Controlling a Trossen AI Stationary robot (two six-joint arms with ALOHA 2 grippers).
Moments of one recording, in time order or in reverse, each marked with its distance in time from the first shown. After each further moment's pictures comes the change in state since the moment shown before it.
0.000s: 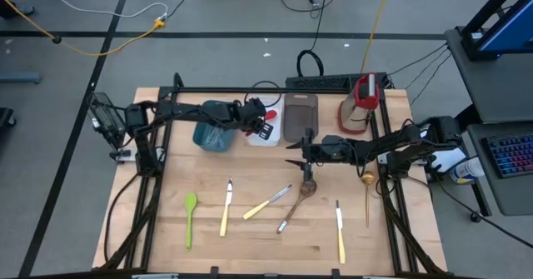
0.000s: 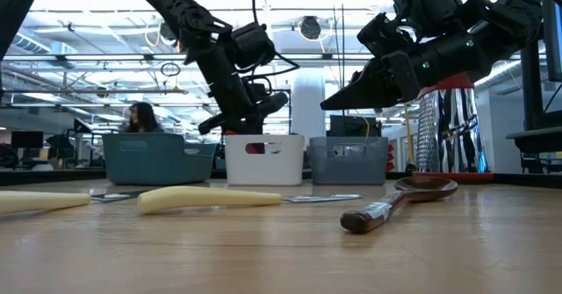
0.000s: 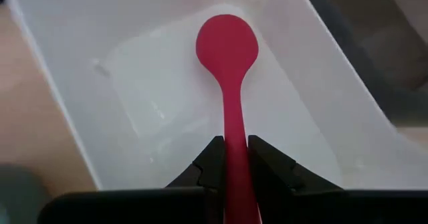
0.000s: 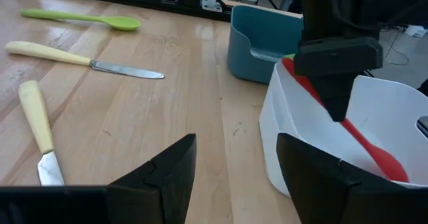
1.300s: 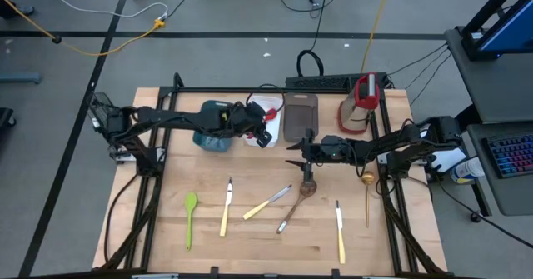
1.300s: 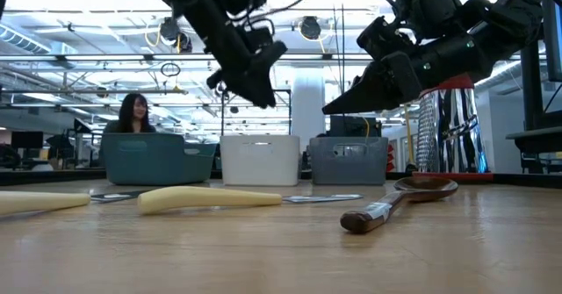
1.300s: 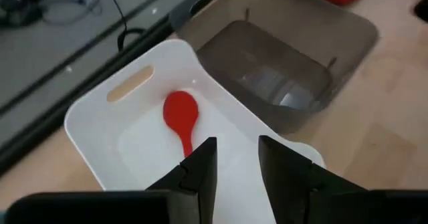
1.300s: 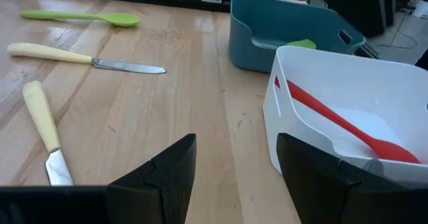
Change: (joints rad) left arm -0.161 -0.181 0.000 0.018 -0.184 0.286; right arm 0.000 0.000 0.001 -0.029 0.000 0.056
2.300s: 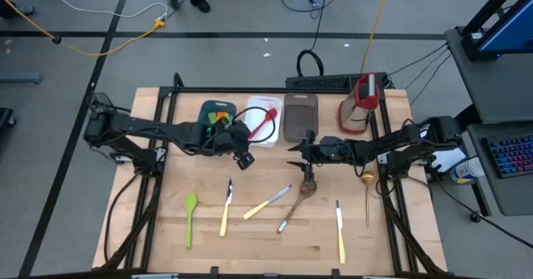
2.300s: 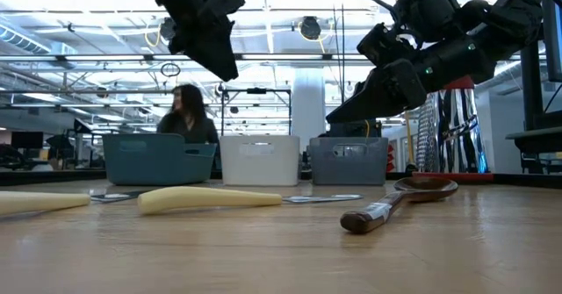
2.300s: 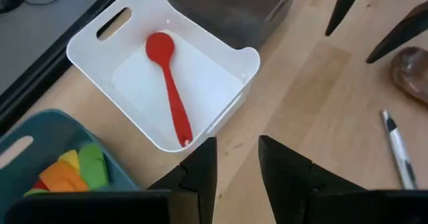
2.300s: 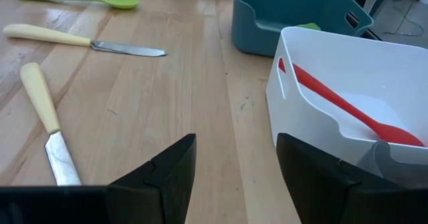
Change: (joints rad) left arm -0.217 -0.177 0.000 -0.370 -0.053 -0.156; right arm 0.000 0.000 0.000 -0.053 0.000 0.002
